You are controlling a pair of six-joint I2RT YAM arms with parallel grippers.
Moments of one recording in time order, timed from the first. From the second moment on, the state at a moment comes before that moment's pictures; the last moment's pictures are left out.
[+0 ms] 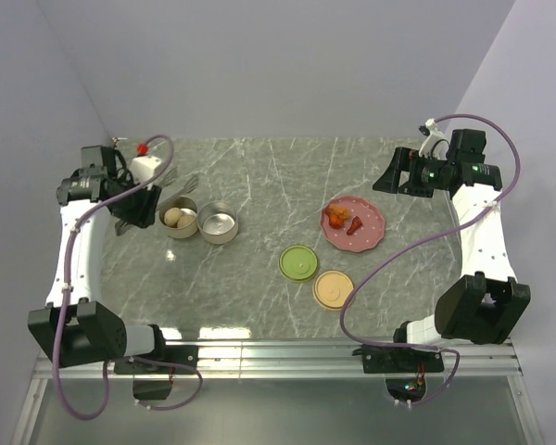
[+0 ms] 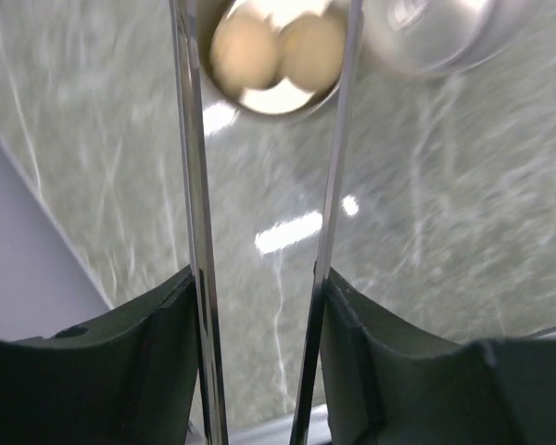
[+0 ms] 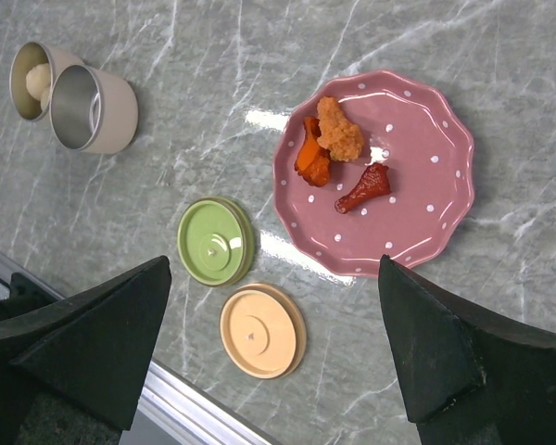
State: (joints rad) left arm 0.20 1.31 1.33 -1.06 0.26 0.56; right arm -0.20 1.43 1.44 -0.88 -0.67 -0.01
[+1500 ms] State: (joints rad) left arm -0.70 2.16 1.97 -0.87 0.20 0.56; right arm -0.30 1.50 1.55 -0.98 -0.67 -0.08
